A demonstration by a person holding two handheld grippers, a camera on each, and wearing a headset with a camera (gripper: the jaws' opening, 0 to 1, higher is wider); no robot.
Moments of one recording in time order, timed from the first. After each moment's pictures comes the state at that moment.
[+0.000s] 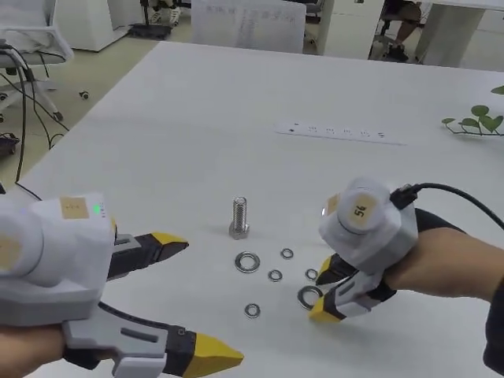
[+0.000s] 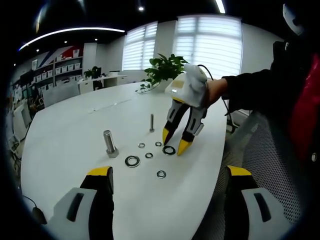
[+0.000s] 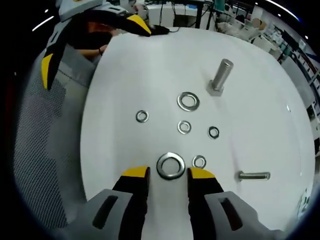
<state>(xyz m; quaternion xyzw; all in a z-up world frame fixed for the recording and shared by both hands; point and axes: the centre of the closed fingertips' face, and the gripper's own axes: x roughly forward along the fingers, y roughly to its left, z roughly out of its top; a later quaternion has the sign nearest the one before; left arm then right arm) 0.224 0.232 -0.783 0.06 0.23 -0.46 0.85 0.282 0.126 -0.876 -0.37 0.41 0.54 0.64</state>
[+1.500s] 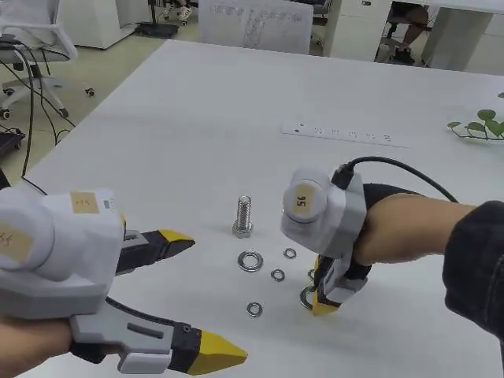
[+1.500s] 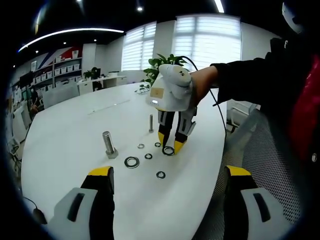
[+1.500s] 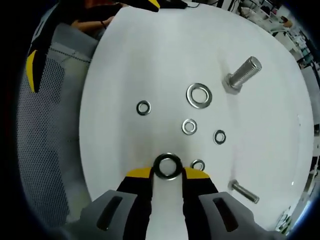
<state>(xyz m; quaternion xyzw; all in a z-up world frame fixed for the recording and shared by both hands) 0.219 0.232 -0.783 0.06 0.23 -0.46 0.85 0.280 0.126 -0.878 -0.46 0.47 0.53 0.54</state>
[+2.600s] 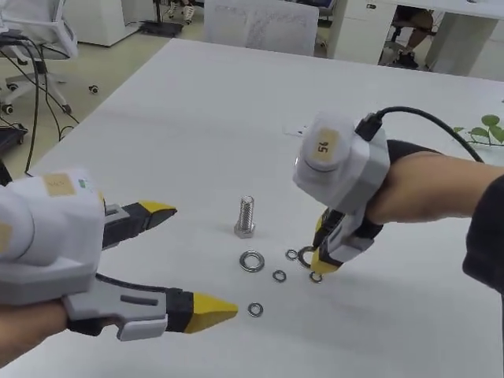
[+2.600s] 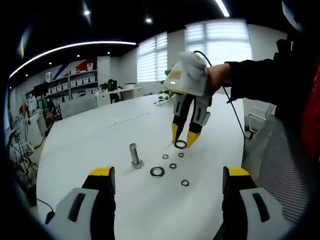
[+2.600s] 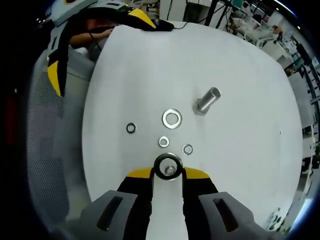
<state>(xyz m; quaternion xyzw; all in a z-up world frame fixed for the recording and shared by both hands) 0.247 0.260 -0.762 0.07 0.17 -0.39 0.90 0.312 0.145 -0.820 -0.45 0.43 0.53 0.58</state>
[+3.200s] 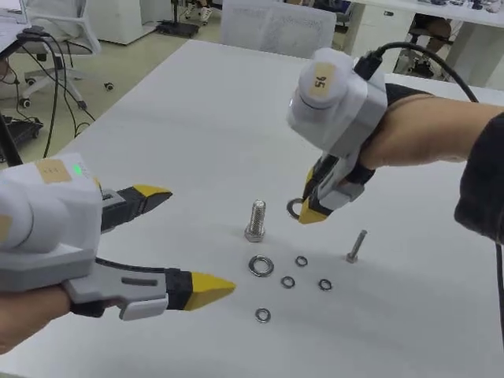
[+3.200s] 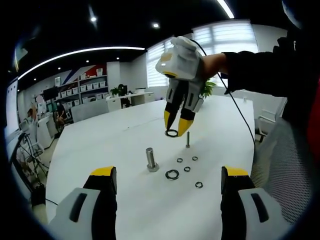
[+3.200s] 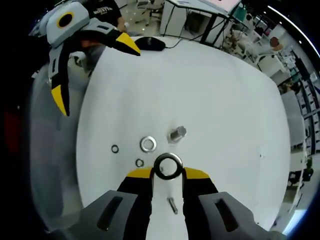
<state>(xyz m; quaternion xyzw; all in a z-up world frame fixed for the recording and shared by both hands) 0.259 0.282 -0.752 0.08 0.15 -0.35 0.92 0.347 0.190 -0.771 -0.48 0.37 0.53 0.59</state>
